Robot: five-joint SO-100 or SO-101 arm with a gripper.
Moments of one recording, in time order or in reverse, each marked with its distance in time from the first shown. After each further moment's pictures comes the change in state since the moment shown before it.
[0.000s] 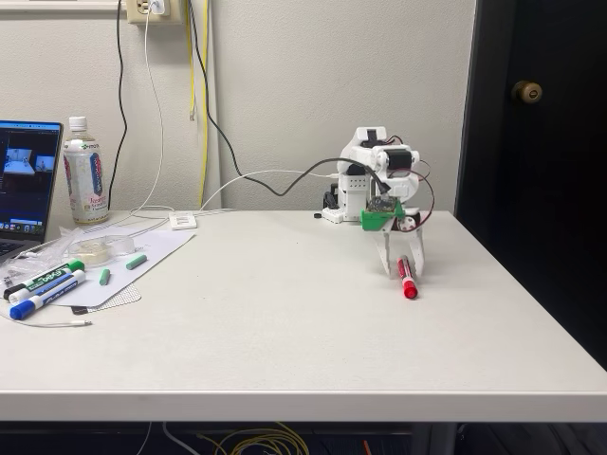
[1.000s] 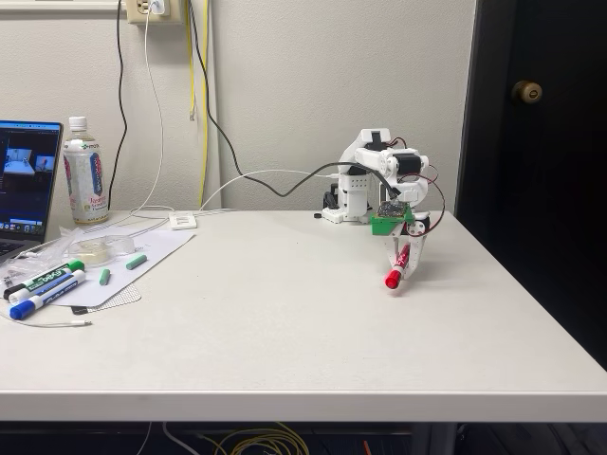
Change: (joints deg) arm -2.3 -0.8 0.0 -1.8 3.4
